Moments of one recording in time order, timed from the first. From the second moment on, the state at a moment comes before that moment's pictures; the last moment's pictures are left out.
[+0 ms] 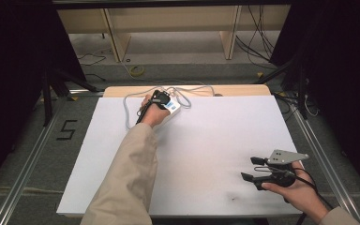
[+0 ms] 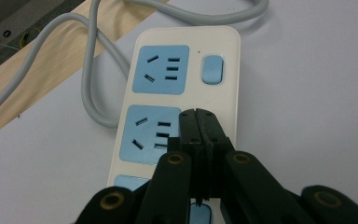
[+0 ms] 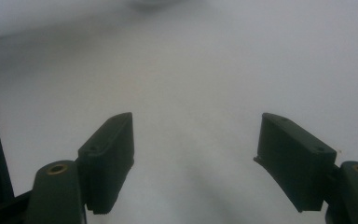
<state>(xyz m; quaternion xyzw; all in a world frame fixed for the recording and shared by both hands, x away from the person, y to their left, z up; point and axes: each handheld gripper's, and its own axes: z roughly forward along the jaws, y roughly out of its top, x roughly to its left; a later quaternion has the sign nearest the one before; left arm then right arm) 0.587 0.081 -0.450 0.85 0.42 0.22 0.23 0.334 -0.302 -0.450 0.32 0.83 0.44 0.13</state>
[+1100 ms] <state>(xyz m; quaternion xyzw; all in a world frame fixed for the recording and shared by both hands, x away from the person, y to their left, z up) 0.586 0.076 -0.451 0.85 0.42 0.22 0.23 0.334 -0.301 -0.451 0.31 0.83 0.44 0.12</state>
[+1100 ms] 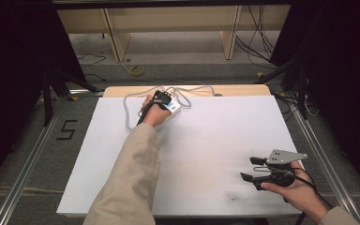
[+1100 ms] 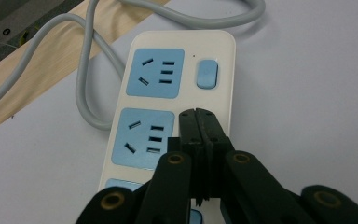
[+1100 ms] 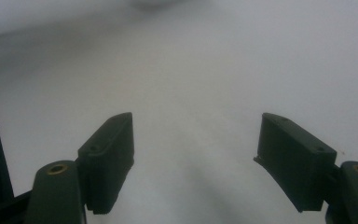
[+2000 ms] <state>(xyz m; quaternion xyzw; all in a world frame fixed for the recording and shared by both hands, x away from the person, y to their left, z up) 0.586 0.074 -0.451 0.85 0.42 0.23 0.23 0.334 -0.301 -0.451 0.31 0.83 0.44 0.13</state>
